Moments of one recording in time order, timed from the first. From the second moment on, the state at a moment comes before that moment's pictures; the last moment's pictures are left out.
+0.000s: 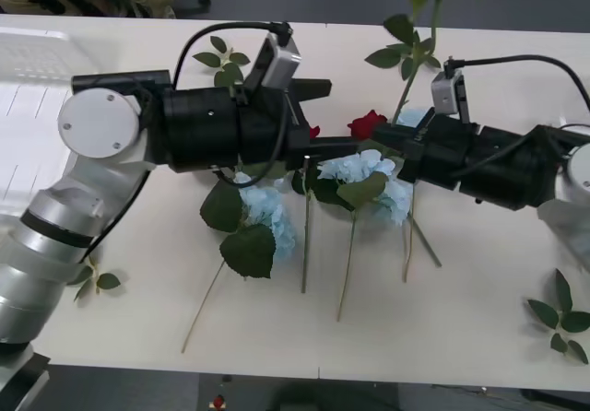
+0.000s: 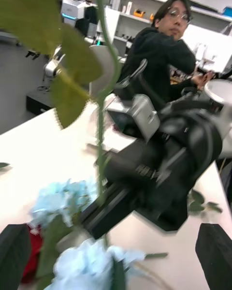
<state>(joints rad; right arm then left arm) -0.28 -0.71 0.27 -1.68 -1.93 0.66 2.65 -0.50 0.40 -0.28 -1.70 1.65 0.91 -2.60</state>
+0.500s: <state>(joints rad) -0.25 -0.71 -0.32 -1.89 -1.50 1.33 1.66 -0.42 0.75 -0.26 -1.76 1.90 1.00 -2.41</state>
